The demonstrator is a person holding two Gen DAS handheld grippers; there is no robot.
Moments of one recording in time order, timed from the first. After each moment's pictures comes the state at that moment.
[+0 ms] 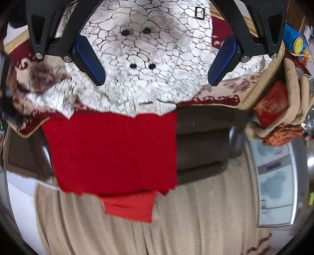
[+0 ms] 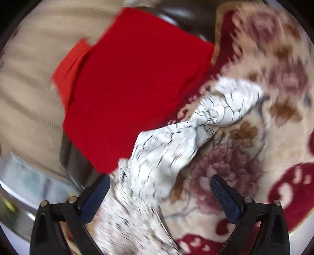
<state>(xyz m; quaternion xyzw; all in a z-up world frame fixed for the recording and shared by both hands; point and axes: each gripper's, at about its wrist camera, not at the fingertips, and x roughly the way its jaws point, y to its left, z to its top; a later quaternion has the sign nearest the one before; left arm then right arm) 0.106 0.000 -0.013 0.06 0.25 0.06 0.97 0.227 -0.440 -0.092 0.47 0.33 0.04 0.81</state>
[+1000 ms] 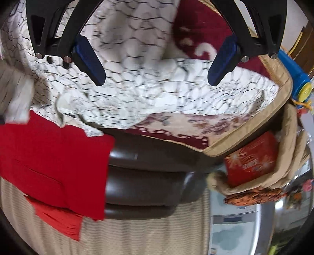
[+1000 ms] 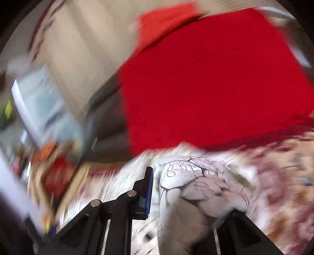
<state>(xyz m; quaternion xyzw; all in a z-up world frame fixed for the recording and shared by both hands) 0.173 0.184 -0.122 -0.07 0.29 0.21 0.93 0.333 -0.205 -0.014 0.17 0.29 0.23 0.91</state>
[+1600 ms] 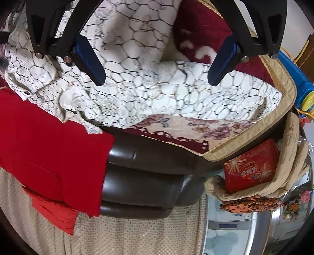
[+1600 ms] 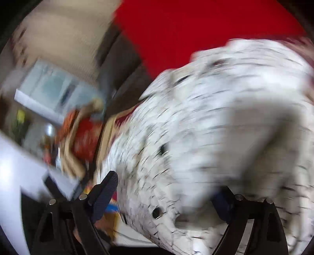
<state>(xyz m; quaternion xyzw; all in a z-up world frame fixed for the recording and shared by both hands) 0.173 0.187 -0.124 -0.09 0.28 0.19 0.93 0.282 -0.202 -0.121 0.31 0.45 0.29 0.79</state>
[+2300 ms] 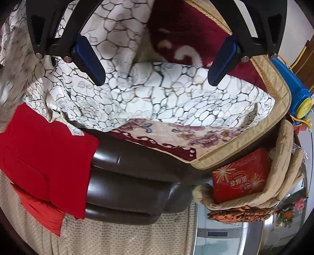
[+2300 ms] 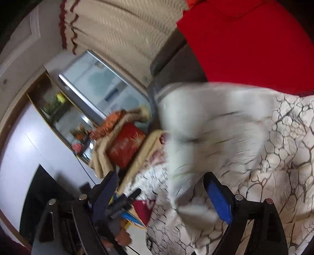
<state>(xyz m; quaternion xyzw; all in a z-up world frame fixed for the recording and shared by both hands) 0.163 0.232 -0.134 -0.11 0.30 0.22 0.92 0.284 -0.117 -0.058 0.24 0.33 0.45 0.79</state>
